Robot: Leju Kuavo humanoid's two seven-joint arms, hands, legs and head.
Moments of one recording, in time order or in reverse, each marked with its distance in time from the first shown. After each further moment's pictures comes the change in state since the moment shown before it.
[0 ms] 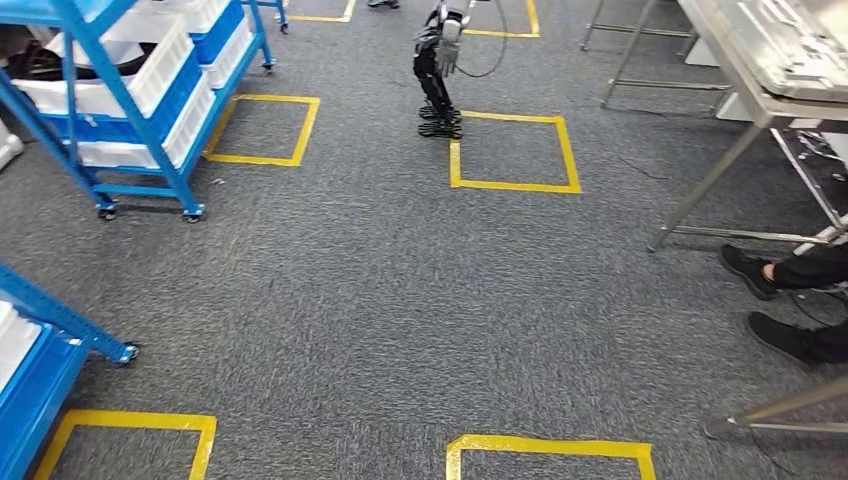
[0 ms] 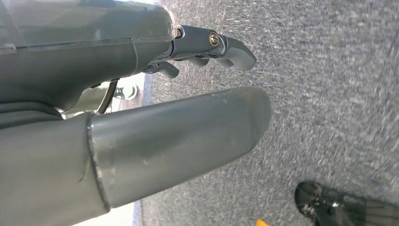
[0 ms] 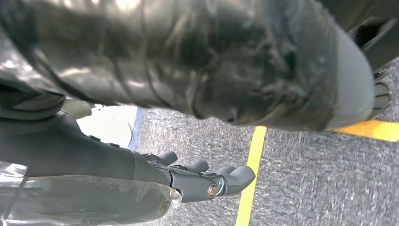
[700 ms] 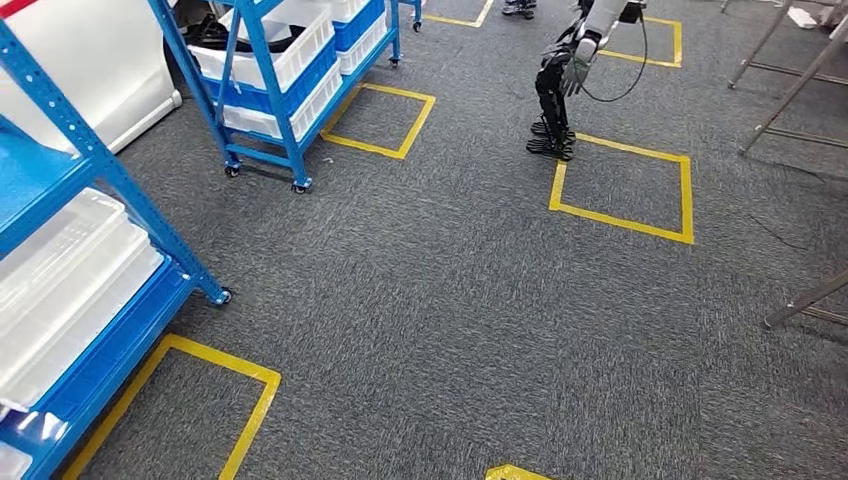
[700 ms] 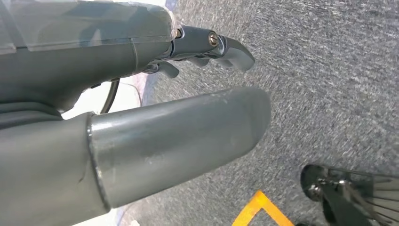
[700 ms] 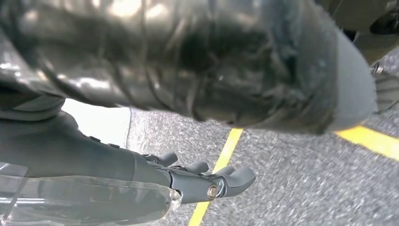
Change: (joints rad) left arm 0.003 -0.001 -0.001 0.000 0.000 -0.002 0.006; right arm 0.002 0.006 0.000 0.004 0.012 0.000 0.000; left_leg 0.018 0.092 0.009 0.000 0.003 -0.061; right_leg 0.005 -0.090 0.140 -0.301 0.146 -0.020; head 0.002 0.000
